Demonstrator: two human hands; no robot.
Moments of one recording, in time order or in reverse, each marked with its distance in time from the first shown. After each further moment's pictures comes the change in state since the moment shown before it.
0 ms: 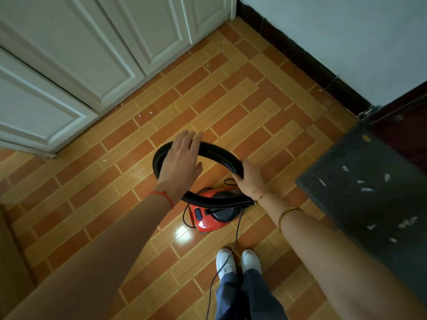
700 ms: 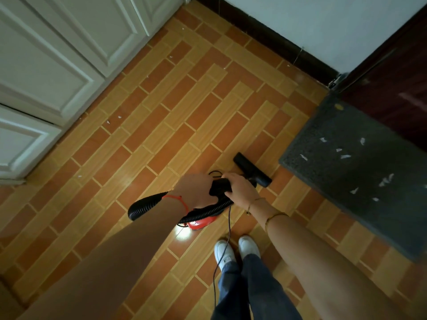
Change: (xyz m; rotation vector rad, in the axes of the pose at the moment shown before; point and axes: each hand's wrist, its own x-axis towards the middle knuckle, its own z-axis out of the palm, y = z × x) left_hand 0.011 0.077 0.041 0.103 -0.744 0.176; right_hand -0.033 0.054 0.016 -0.131 -0.121 -0.023
